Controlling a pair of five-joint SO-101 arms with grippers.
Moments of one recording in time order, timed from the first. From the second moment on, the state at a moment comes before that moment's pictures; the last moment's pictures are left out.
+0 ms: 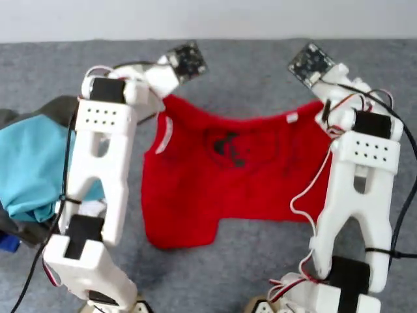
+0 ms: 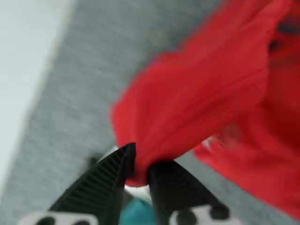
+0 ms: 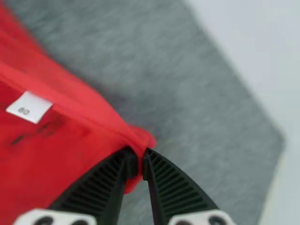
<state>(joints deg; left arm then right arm) 4.6 10.4 -18.6 85.1 -46.5 10.6 -10.5 5.5 61.8 56.3</state>
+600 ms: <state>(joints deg) 12.0 -2.9 14.2 98.8 -46.2 12.5 -12.0 19.0 85.3 56.3</state>
